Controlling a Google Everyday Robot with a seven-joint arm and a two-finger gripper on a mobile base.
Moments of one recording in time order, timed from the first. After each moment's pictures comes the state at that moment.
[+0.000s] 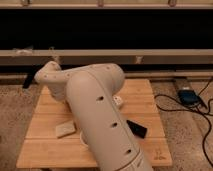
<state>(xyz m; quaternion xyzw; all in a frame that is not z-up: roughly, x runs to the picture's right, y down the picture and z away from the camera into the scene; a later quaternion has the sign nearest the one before) -0.235 0.088 0.888 -0.32 0.13 0.25 0.91</state>
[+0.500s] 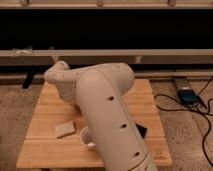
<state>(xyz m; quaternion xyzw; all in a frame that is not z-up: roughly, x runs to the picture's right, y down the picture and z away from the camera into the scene) -0.200 0.113 0.867 -0.34 0.17 0.24 0.89</state>
